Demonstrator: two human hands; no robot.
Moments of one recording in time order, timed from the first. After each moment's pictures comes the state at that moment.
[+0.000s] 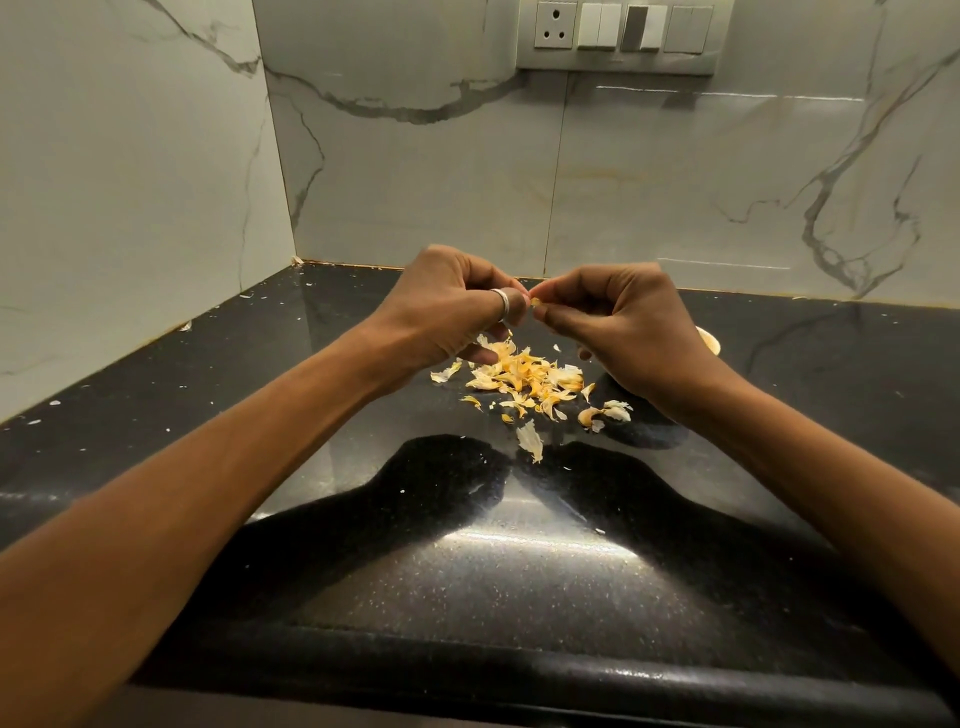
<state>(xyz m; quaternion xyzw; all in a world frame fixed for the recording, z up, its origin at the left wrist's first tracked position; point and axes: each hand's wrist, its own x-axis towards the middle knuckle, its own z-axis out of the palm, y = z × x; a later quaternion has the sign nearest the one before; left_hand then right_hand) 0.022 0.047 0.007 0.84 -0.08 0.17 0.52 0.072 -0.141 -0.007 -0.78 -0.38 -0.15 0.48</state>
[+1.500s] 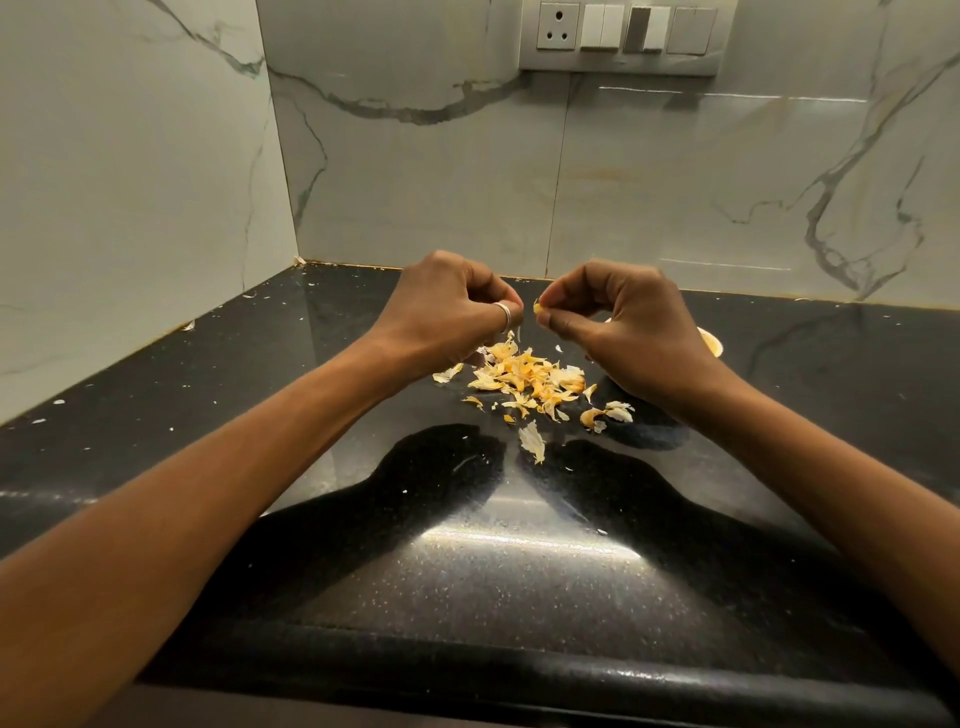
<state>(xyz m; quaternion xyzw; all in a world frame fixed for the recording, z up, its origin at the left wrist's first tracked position) 0.027 0.048 -0.001 0.88 -0.08 0.24 0.41 0.077 -0.142 -0.009 -0.79 -0.39 -0.19 0.42</state>
